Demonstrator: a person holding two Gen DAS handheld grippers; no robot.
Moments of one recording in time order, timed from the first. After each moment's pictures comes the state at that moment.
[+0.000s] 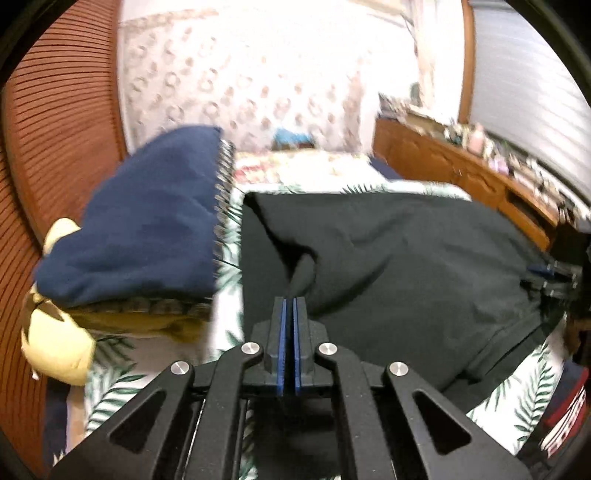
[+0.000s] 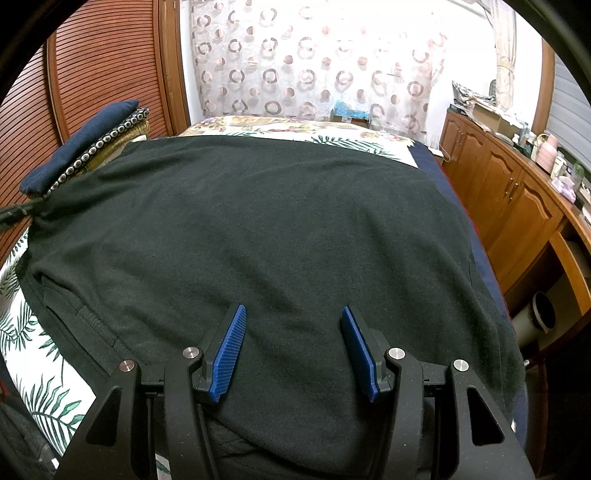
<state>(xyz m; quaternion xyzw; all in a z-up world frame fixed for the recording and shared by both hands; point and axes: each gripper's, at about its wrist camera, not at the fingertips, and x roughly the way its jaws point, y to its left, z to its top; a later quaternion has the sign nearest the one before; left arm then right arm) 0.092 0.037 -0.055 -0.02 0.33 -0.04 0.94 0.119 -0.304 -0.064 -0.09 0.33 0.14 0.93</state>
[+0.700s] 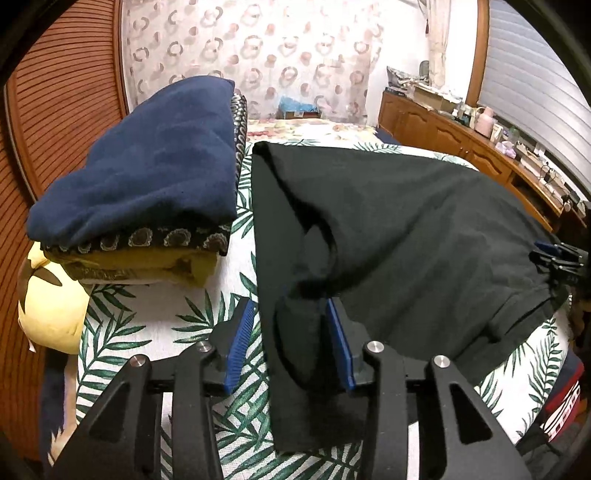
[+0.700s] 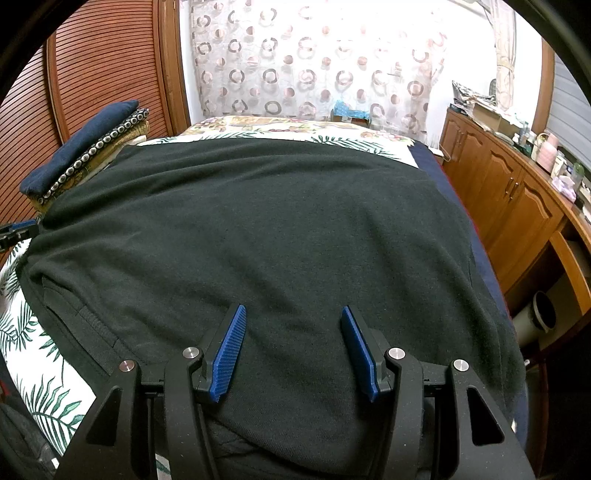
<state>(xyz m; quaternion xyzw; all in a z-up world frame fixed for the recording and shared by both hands) 0.091 0.045 -0.087 -0.02 0.39 -0.04 0.92 0.118 -0.303 -0.064 -0.09 0.33 0.14 0.93</state>
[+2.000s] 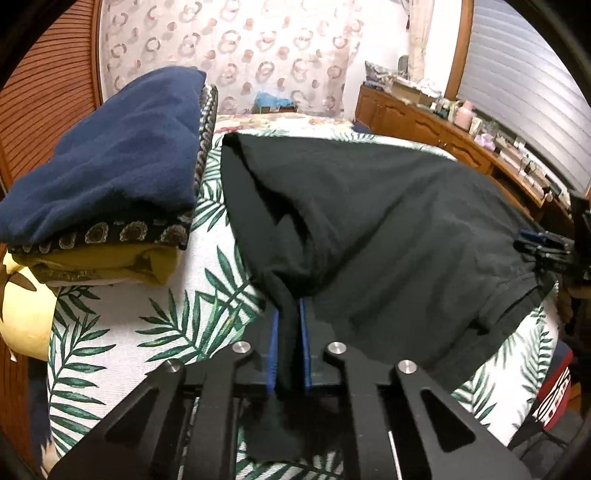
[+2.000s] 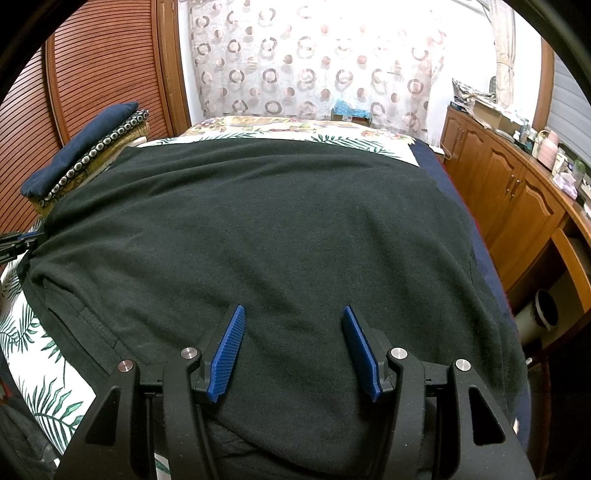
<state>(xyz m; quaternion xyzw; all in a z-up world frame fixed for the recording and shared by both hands) 0.097 0.037 -0.096 -0.04 0.39 -0.10 0.91 0.116 -0.296 -0.065 -0.09 0.33 0.15 0.93</state>
